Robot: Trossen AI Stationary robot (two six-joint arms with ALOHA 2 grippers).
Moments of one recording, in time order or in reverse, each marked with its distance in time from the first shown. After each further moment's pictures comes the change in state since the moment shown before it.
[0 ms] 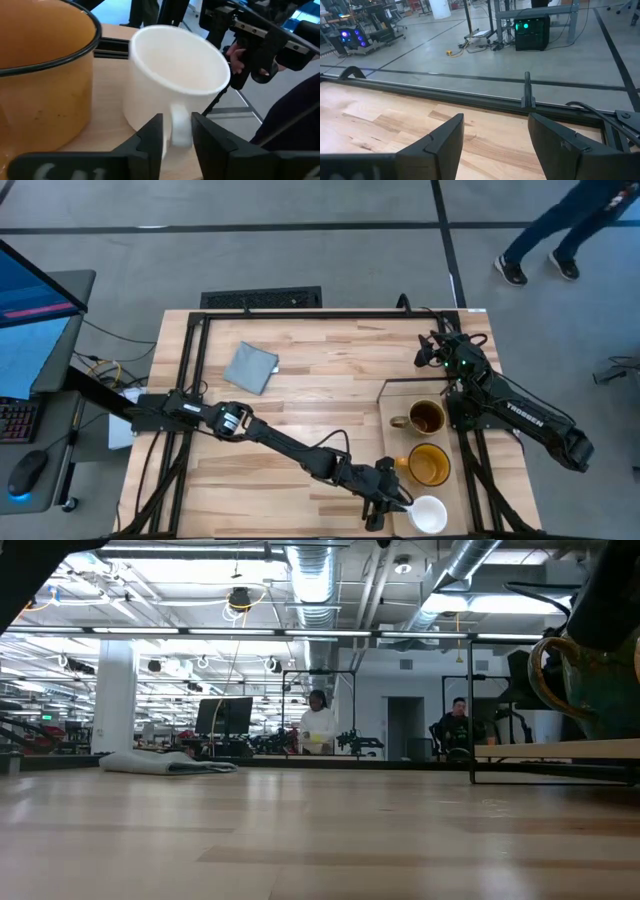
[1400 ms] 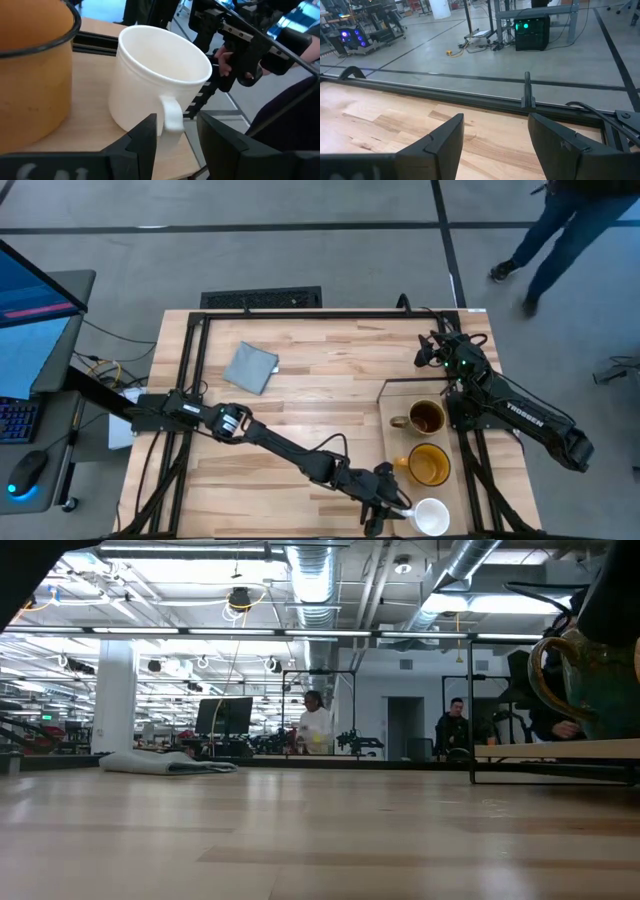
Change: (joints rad) left arm -0.015 0.000 -0.001 0.015 0.011 -0.064; right arm 0.000 0.000 0.000 0.000 0.000 0.000
